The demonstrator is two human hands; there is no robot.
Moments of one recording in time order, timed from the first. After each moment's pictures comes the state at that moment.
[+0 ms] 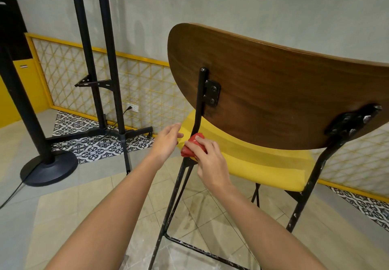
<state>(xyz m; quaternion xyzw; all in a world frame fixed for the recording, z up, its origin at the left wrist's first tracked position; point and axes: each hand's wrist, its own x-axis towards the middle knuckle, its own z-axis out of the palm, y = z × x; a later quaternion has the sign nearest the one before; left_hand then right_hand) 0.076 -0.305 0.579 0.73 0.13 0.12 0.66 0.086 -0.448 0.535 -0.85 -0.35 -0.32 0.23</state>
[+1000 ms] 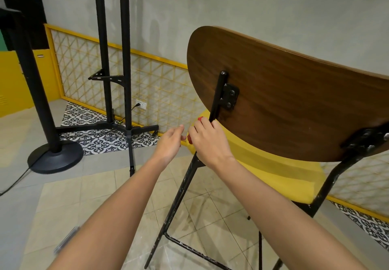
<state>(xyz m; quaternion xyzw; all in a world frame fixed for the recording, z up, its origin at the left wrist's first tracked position) 0.071 -0.290 0.567 0.72 0.16 0.14 0.66 0.093 -0.409 0.607 -0.82 -0.39 -0.37 -0.19</state>
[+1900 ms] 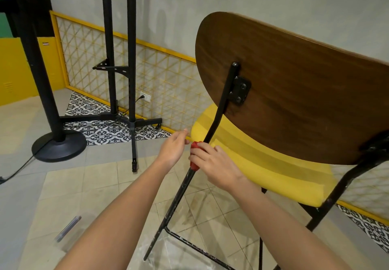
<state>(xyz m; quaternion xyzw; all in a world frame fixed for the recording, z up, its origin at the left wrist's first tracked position) 0.078 -0.290 0.535 0.73 0.17 0.12 0.65 0.104 -0.441 0.545 -0.79 -0.54 -0.25 -0.12</state>
